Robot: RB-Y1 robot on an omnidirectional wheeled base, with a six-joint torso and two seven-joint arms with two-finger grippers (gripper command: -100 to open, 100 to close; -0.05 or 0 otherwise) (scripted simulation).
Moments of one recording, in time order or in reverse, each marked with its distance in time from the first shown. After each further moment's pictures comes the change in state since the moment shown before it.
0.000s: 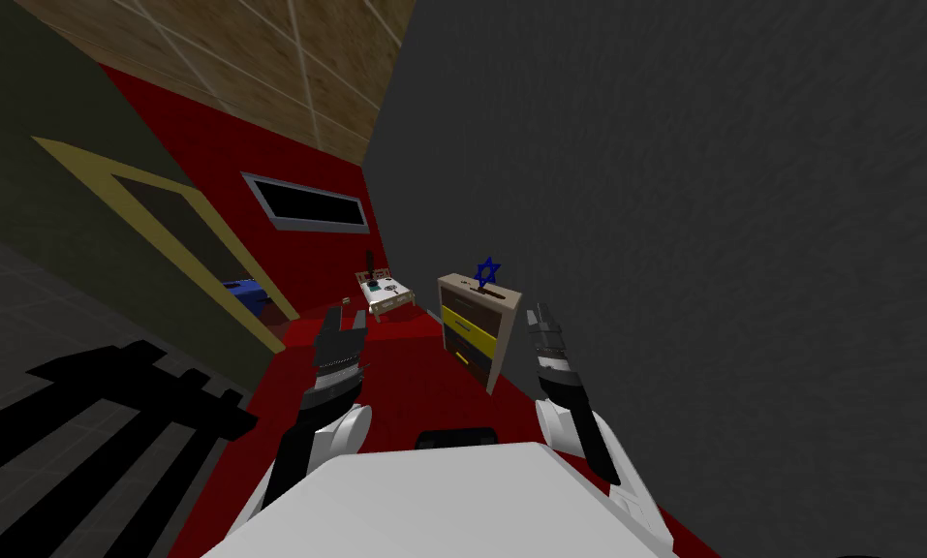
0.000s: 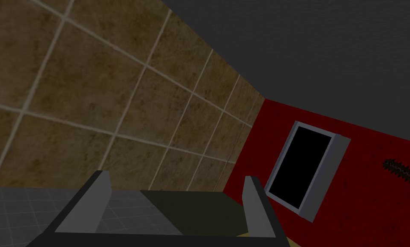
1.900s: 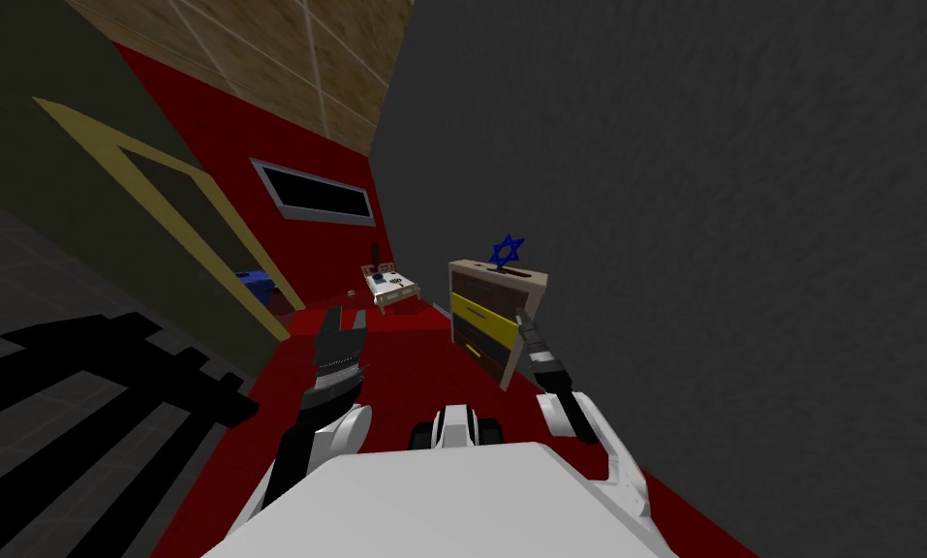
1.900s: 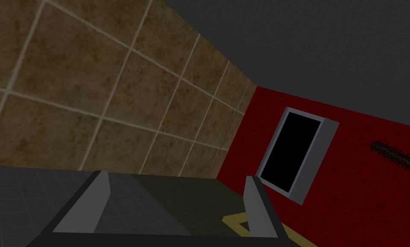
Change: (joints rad) left arm 0.000 0.000 0.000 0.000 0.000 0.000 0.000; right arm -0.103 -0.198 0.010 0.184 0.092 0.068 0.050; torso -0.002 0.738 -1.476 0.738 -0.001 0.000
